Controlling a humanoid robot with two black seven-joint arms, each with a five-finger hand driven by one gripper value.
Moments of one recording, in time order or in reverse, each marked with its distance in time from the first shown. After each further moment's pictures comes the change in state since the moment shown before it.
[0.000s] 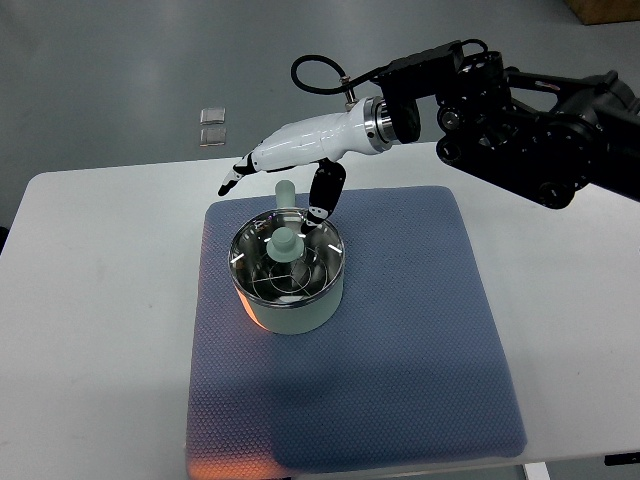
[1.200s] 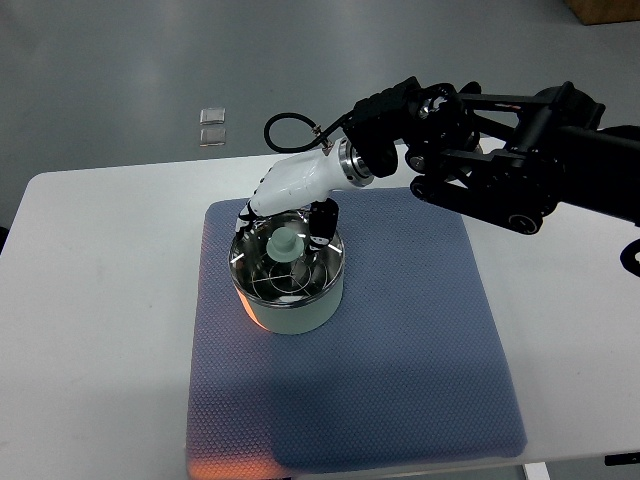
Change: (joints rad) left arm -0.005 0.000 0.000 -0.011 0.000 -0.003 0.000; right arm 0.014 0.074 -0.119 -0.017 -0.189 -0.038 -0.011
